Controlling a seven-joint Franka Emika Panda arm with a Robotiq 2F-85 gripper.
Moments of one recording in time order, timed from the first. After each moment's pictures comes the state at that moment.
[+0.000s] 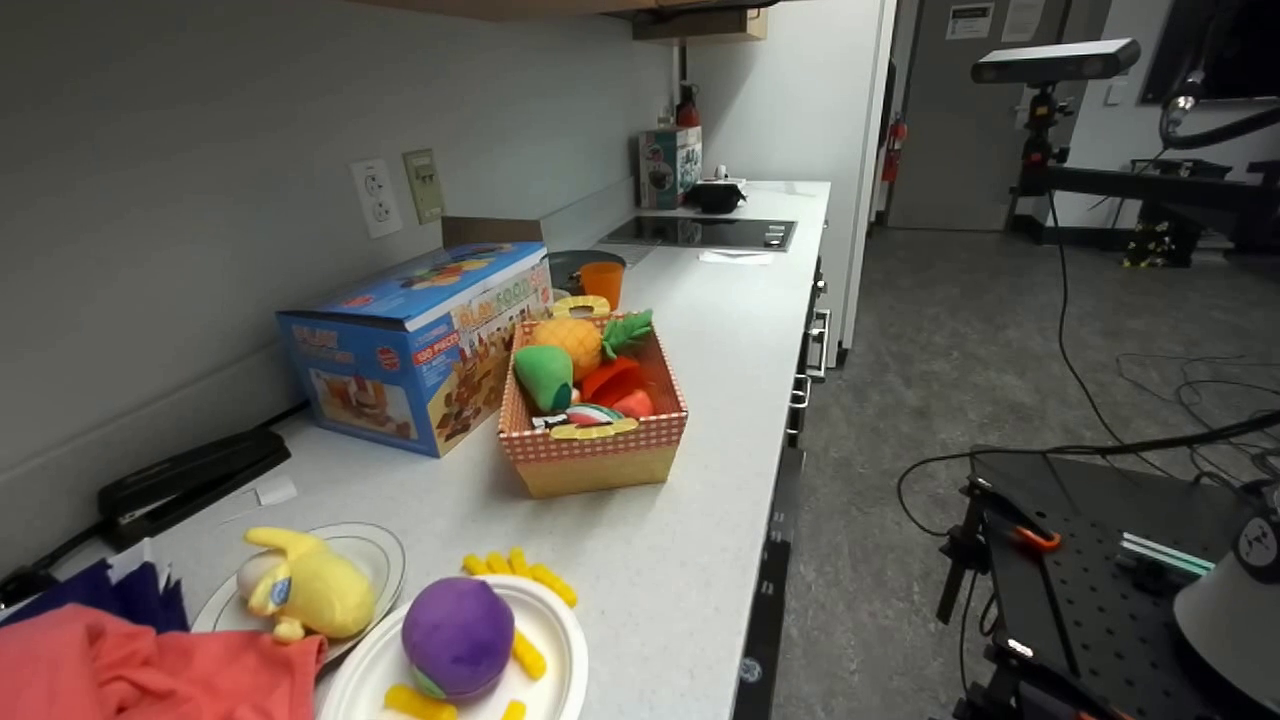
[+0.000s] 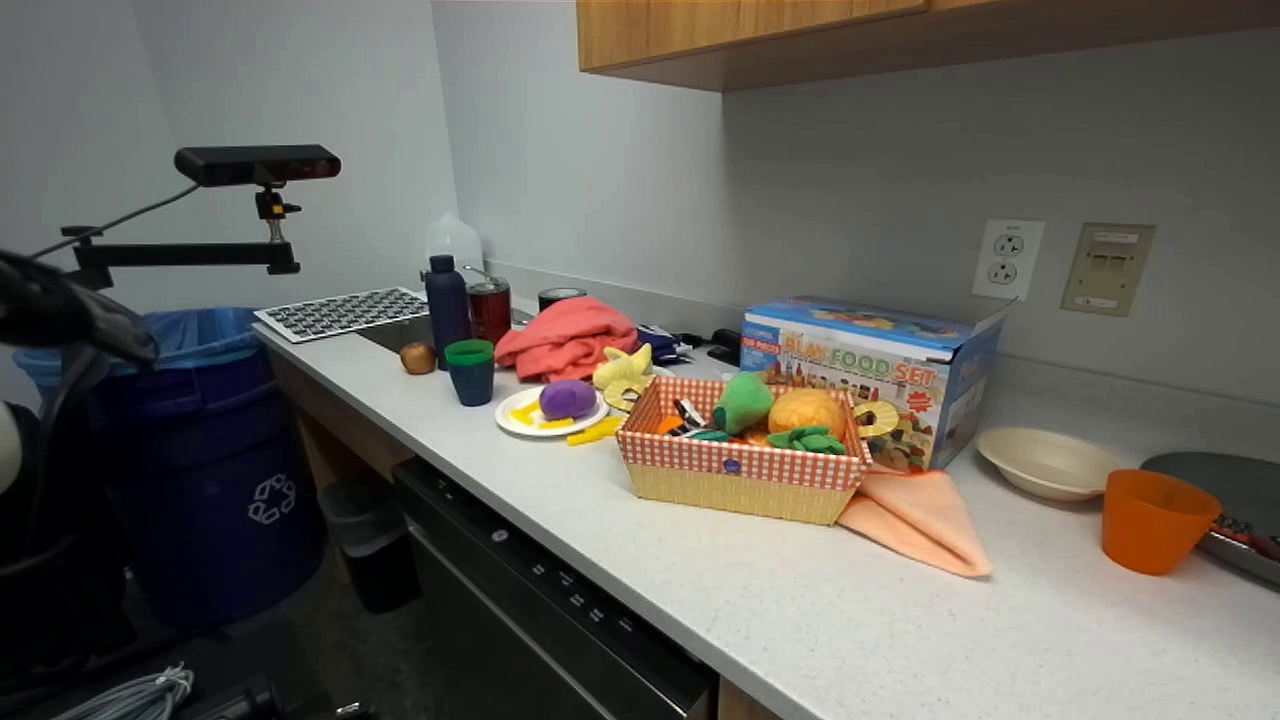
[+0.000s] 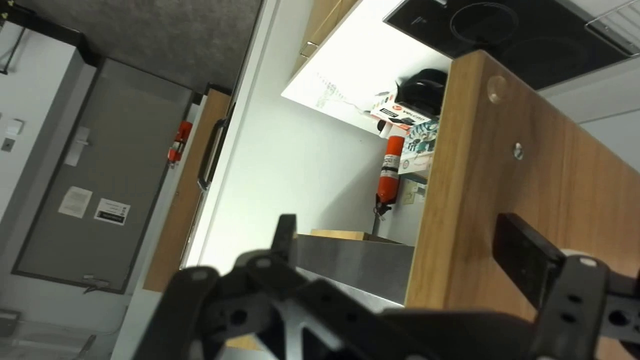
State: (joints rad) arm -0.74 -0.43 -0.21 -1.99 -0.61 2.54 0.31
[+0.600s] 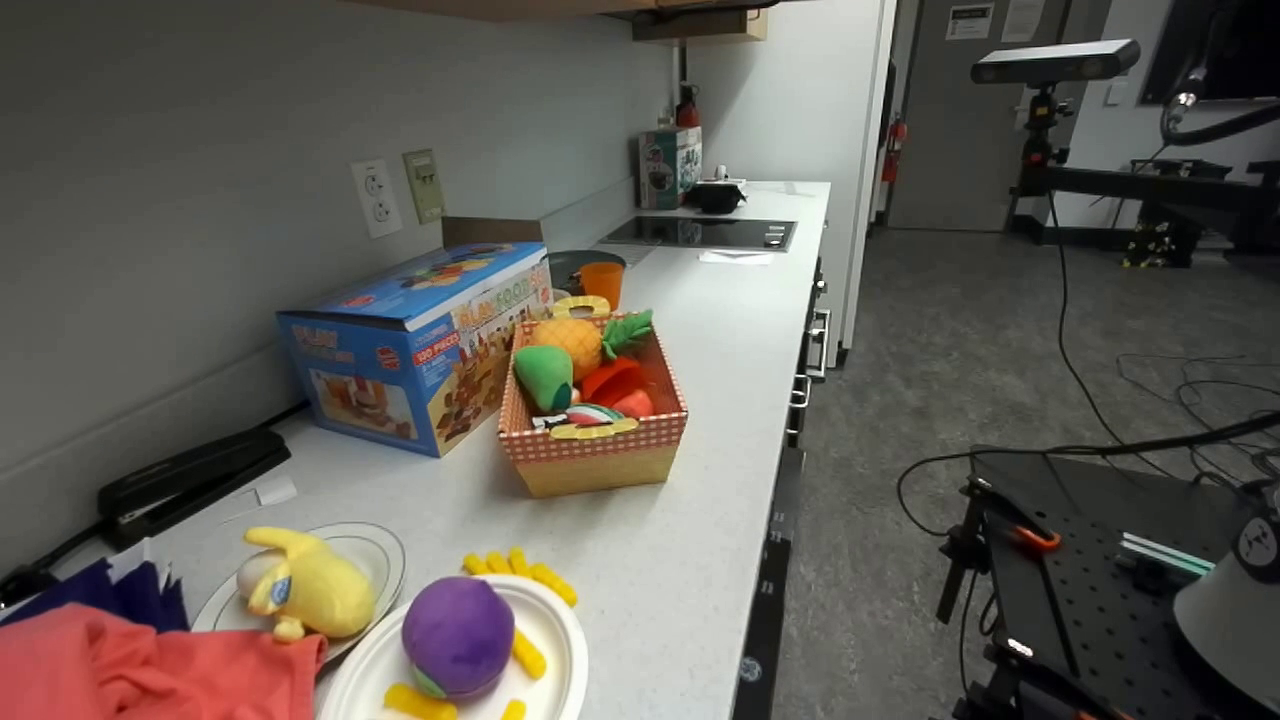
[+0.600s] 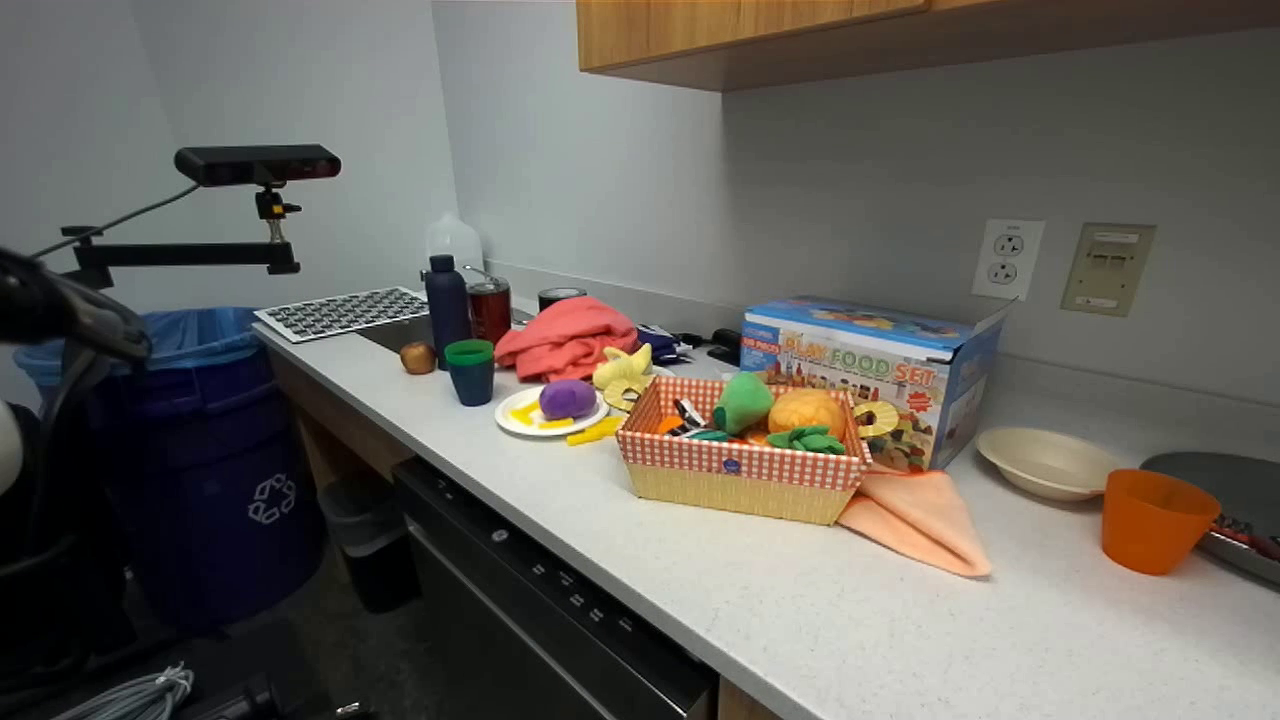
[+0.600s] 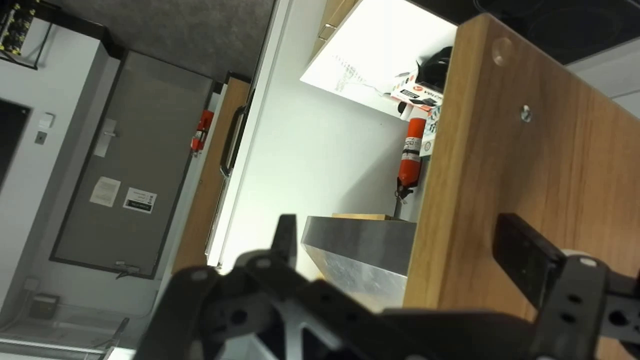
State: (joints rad) arm -0.74 -0.42 -0.20 -1.96 -0.69 2.54 0.41
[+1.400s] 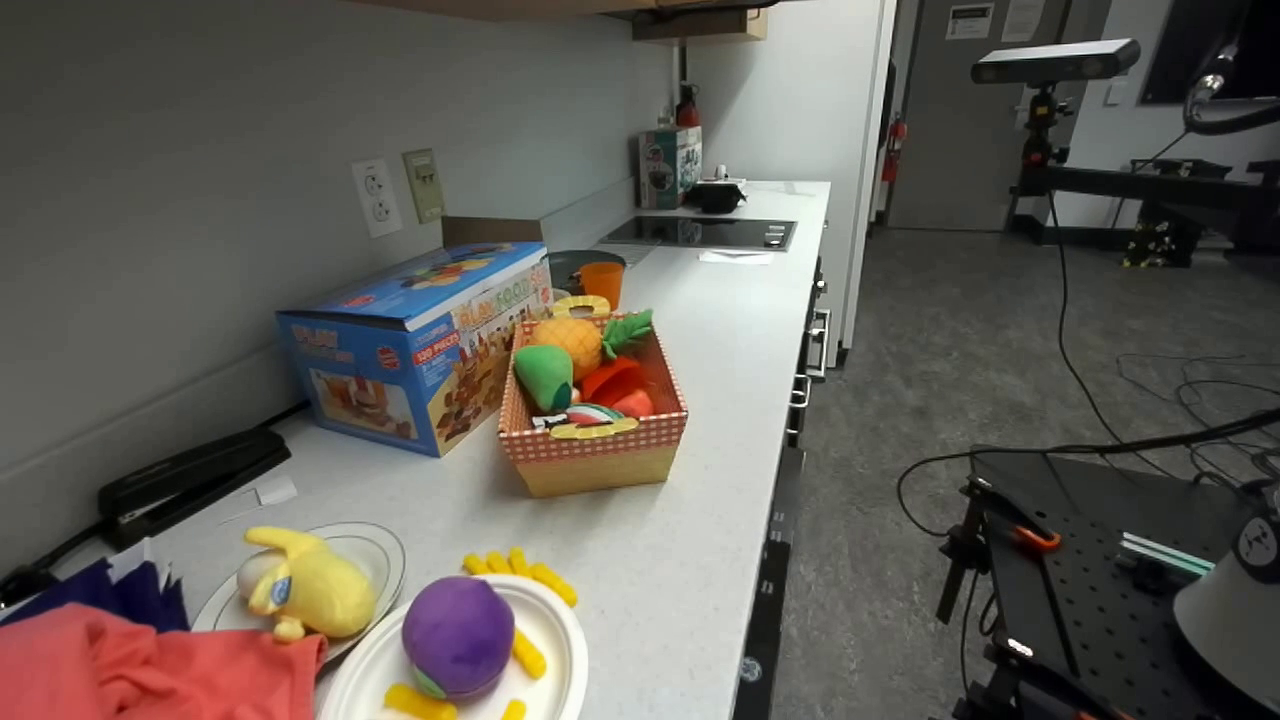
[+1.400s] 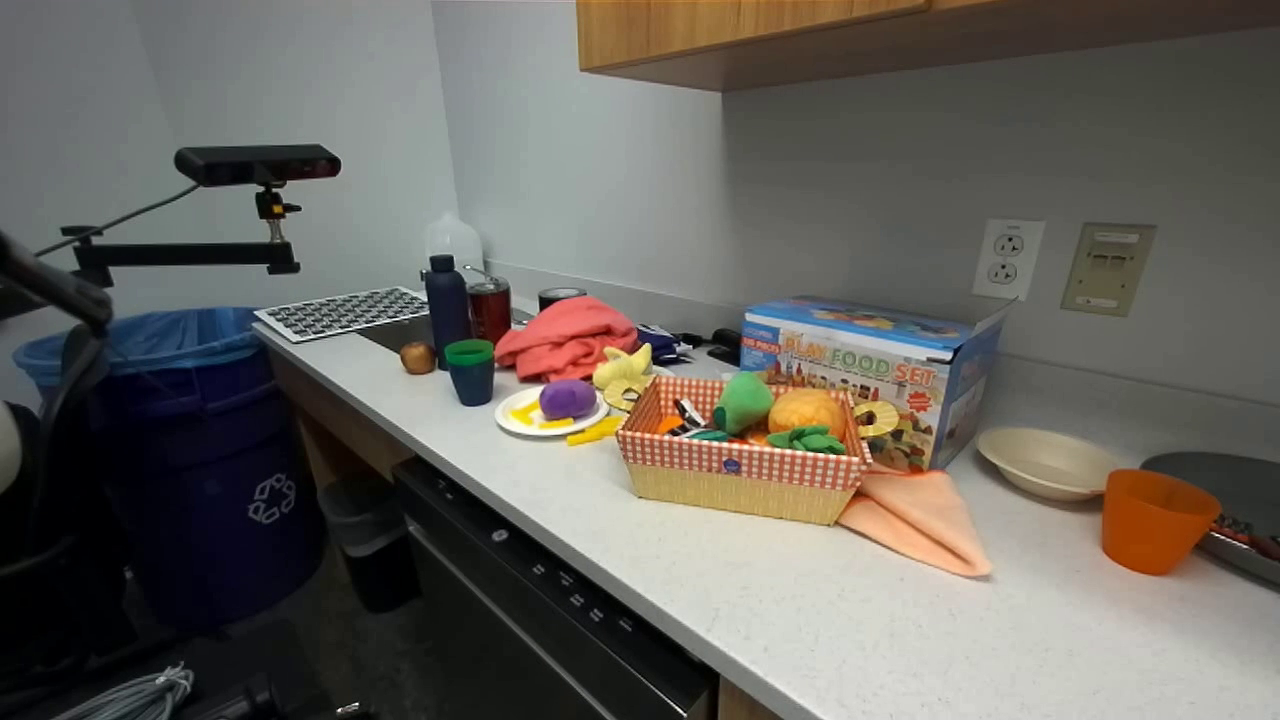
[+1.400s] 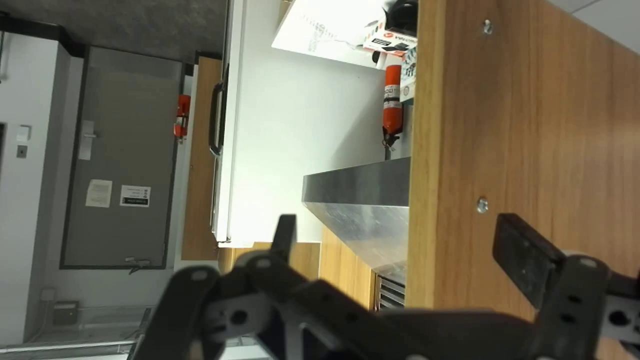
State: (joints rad) arm -0.74 -0.56 -0.19 -2.02 -0.61 2.59 0.47
